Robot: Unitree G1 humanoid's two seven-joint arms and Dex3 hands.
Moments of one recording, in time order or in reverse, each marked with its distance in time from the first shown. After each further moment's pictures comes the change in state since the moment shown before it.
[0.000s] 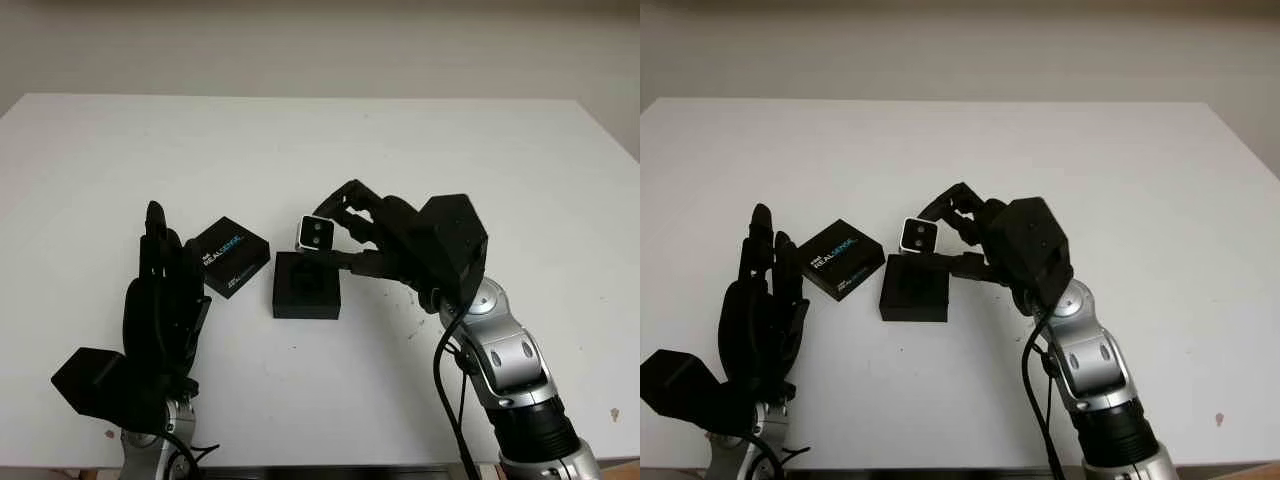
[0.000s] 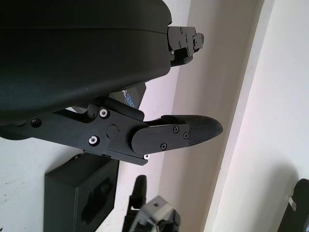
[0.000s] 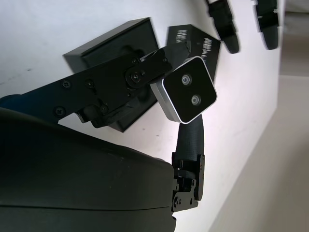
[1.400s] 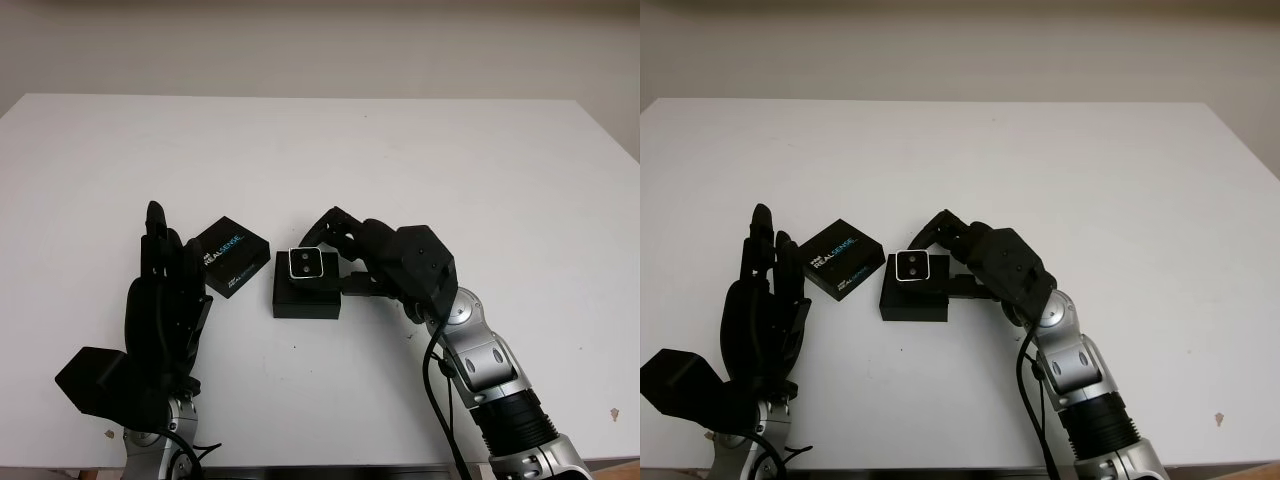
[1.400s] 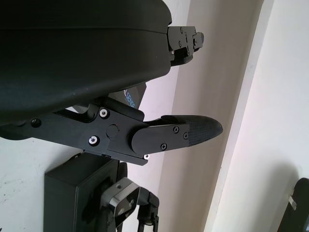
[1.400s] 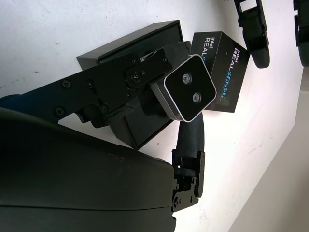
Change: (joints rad) left arm -0.006 -0.006 -0.001 0.014 0.008 -0.013 -0.006; right arm -0.010 0.041 0.023 0.173 -0.068 -0.151 0.024
